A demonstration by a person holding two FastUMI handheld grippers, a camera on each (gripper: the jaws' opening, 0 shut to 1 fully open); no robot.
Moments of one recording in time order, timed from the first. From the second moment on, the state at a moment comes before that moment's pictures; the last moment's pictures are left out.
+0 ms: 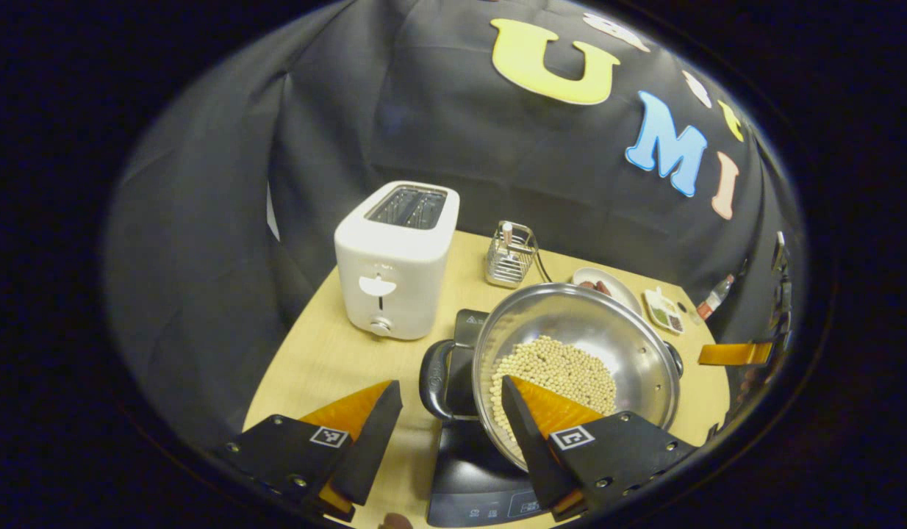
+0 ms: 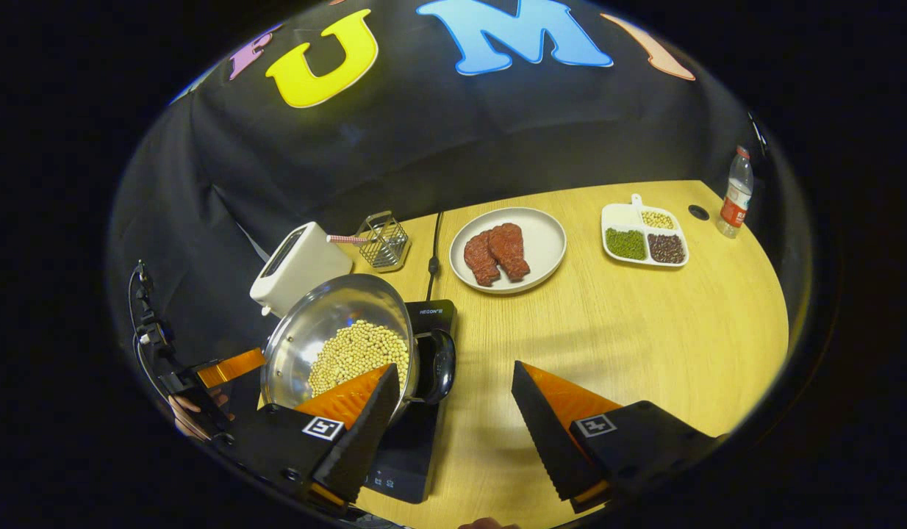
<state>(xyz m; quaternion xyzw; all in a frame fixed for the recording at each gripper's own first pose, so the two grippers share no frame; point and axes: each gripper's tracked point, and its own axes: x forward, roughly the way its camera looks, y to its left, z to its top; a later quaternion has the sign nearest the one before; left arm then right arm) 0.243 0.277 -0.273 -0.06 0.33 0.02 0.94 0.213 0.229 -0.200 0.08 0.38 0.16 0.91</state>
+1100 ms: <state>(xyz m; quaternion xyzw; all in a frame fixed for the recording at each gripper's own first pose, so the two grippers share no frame) 0.182 0.023 -0.066 -0.02 0.09 -0.01 1.00 0.156 -0.004 -0.044 0.05 0.13 0.07 0.99</state>
